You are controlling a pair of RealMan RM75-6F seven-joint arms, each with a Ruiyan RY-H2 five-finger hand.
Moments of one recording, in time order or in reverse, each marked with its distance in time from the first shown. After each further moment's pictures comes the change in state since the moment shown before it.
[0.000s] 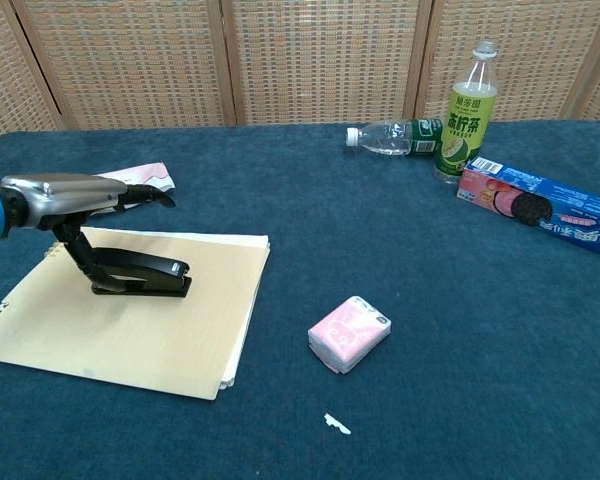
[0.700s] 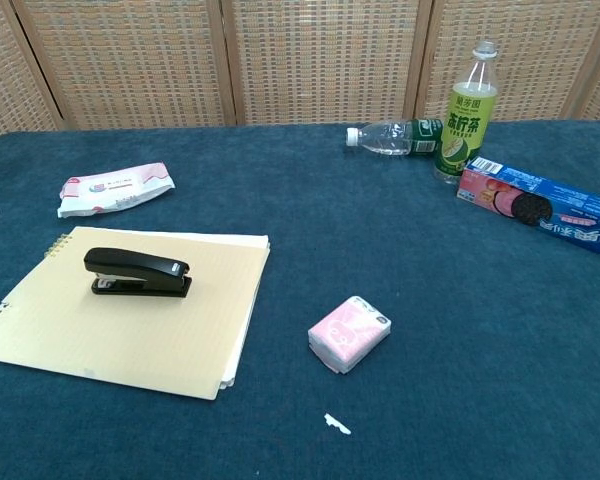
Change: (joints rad) left arm 0.445 0.281 0.007 -0.322 0.108 0.650 -0.167; right arm -0.018 0.052 -0.011 -0.097 0.035 -0.046 -0.066
